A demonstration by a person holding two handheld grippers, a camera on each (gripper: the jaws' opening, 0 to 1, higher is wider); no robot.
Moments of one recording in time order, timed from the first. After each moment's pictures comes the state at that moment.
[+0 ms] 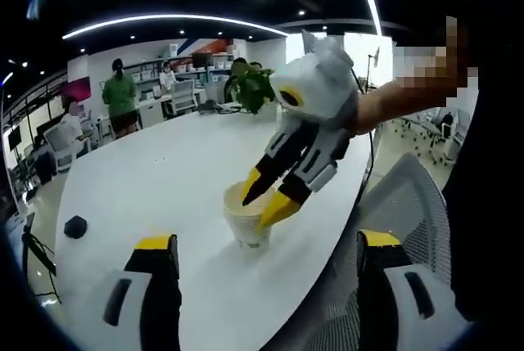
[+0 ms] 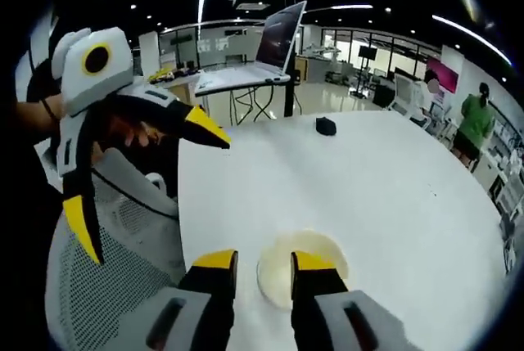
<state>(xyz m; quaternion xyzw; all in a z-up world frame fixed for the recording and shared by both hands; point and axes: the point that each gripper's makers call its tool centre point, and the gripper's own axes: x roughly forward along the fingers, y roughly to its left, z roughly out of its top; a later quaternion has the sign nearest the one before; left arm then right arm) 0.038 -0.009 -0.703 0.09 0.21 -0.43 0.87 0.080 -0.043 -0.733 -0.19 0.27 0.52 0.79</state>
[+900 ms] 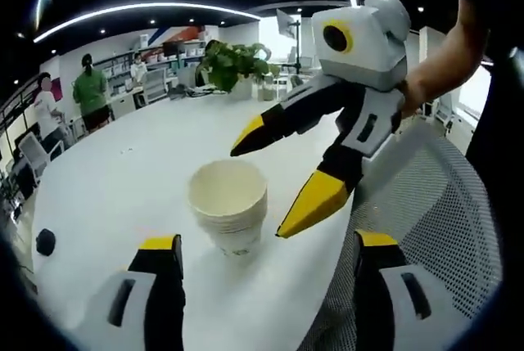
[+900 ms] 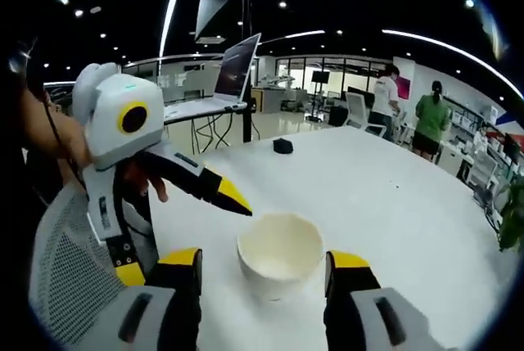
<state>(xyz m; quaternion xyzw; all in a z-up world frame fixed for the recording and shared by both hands) 0.067 -0.055 -0.769 0.13 0.23 -0.48 0.83 0.084 -0.068 -0.745 -0.14 0.22 0.43 0.86</state>
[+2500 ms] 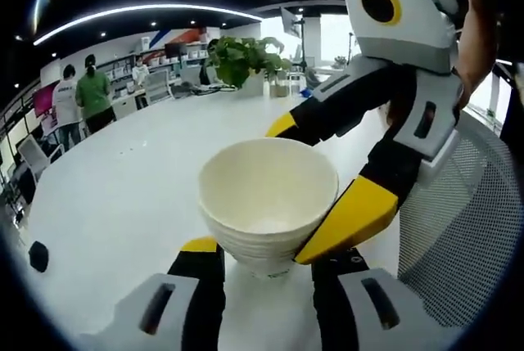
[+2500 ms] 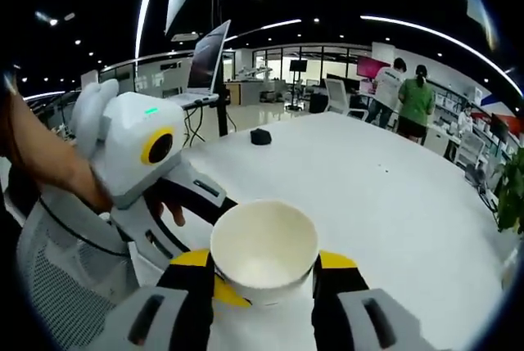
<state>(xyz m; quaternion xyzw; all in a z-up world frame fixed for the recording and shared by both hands) 0.134 -0.069 -0.794 0.14 0.22 -0.48 0.83 0.126 -0.061 -0.758 -0.12 0.25 0.39 0.88</state>
